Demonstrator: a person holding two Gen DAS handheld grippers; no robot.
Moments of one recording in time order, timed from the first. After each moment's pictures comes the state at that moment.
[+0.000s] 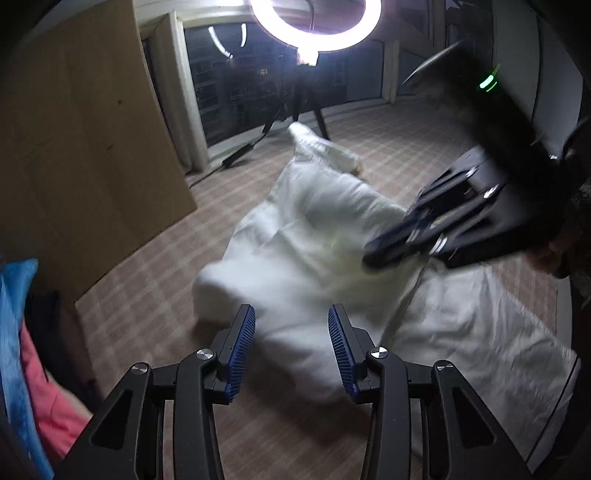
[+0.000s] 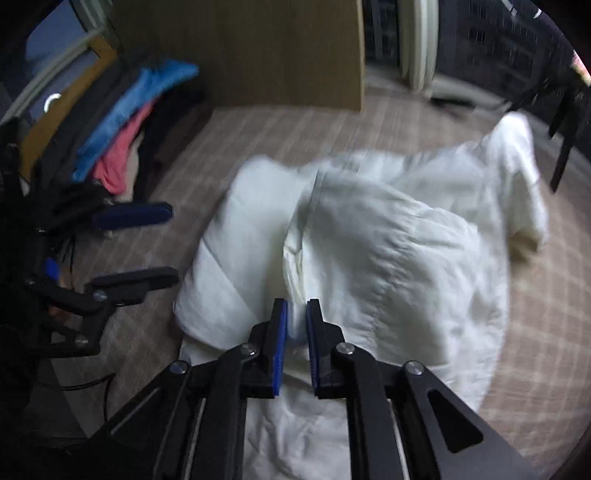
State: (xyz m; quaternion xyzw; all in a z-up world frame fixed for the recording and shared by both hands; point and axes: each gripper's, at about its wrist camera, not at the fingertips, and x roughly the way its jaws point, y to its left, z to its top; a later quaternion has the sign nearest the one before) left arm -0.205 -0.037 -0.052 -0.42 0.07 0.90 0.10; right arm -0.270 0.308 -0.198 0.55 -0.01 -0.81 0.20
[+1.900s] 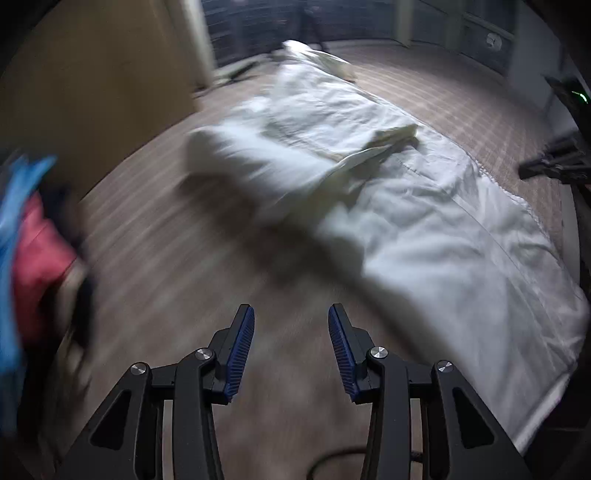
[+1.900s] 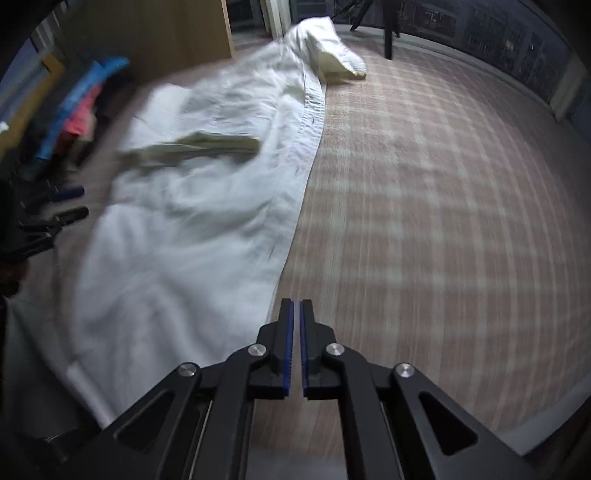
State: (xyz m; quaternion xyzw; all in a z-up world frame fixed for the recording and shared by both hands) left arm -0.075 -0.016 -0.062 -0.51 0.05 0.86 0.04; right arm -0.049 0.412 -0.184 0.57 -0.05 -0.82 0.05
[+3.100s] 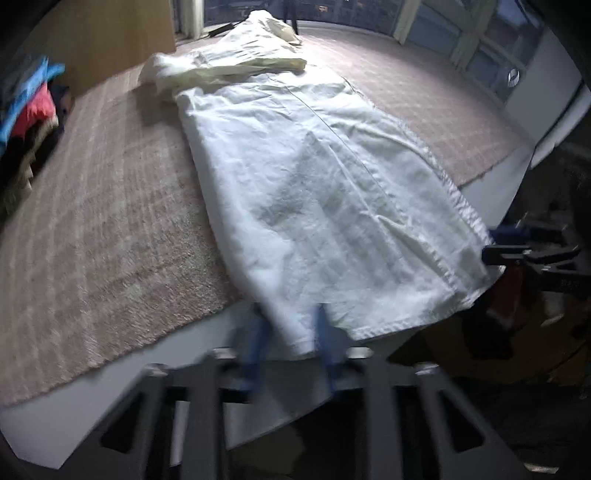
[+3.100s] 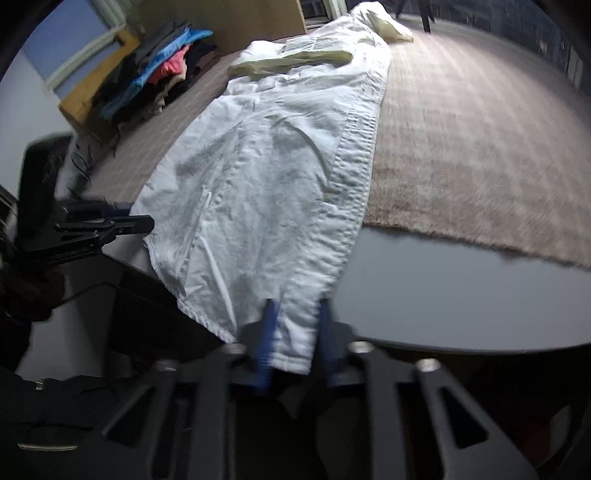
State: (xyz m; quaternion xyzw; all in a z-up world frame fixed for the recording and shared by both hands) left arm 0.037 0.107 -0.089 -0.55 -0.10 0.83 0.04; right arm 0.102 0.363 -0.239 0.55 -0.10 -0.82 0.15
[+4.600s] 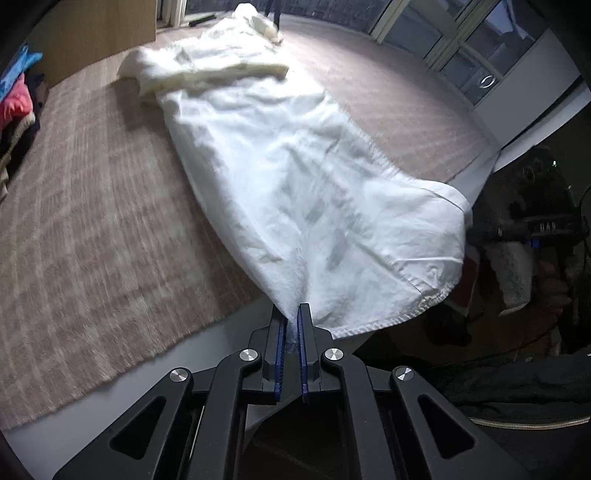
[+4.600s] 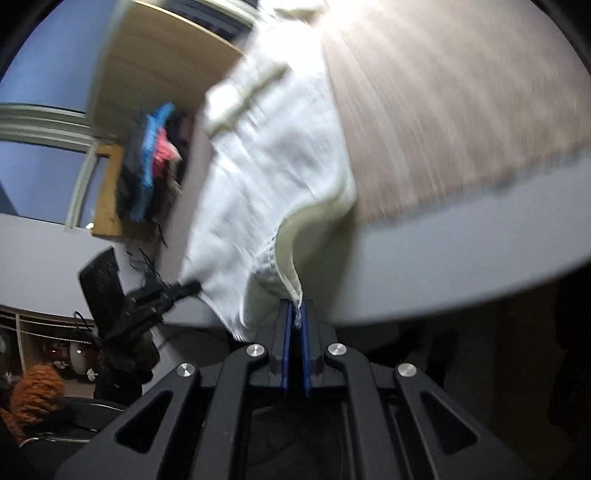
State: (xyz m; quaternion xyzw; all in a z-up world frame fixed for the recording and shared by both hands) left arm 0.022 0.087 -0.046 -0.56 -0.12 0.81 0.10; right arm 0.096 0.423 -0.199 0.54 -0.36 -0.75 0.14
